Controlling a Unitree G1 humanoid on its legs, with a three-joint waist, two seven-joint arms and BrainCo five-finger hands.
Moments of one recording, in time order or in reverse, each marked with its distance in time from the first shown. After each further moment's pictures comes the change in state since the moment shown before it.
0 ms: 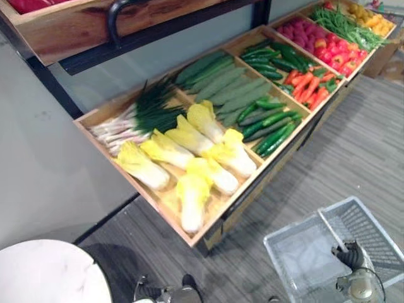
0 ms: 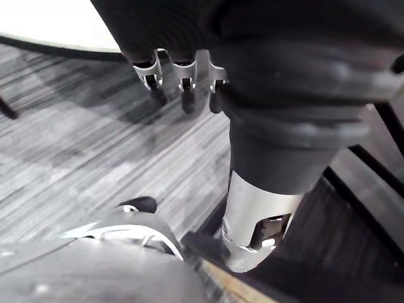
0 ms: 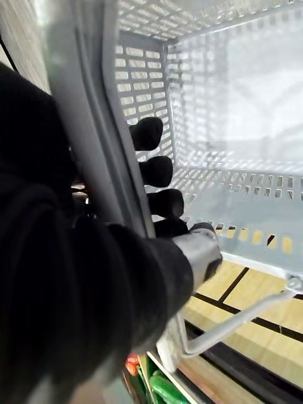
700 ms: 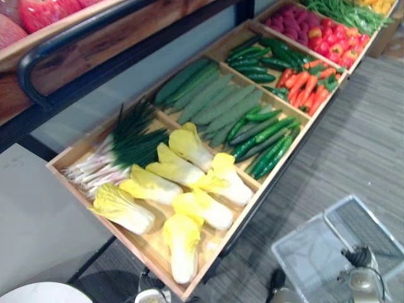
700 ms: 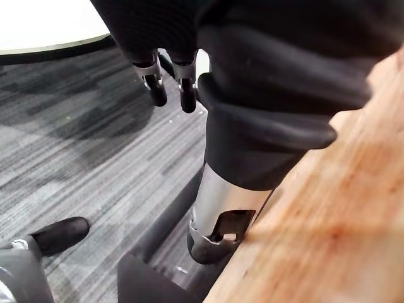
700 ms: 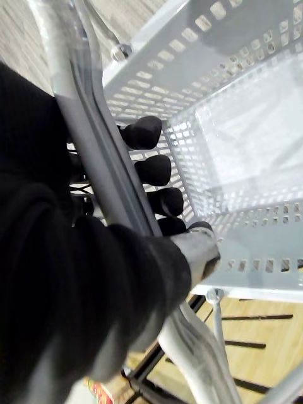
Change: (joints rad) left arm -0.010 -0.033 -0.013 -0.070 -0.005 -0.002 0.069; right arm -0.150 0.012 -0.159 0.317 0.047 0.042 -0.088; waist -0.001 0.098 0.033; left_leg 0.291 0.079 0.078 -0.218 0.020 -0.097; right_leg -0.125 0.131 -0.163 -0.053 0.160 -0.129
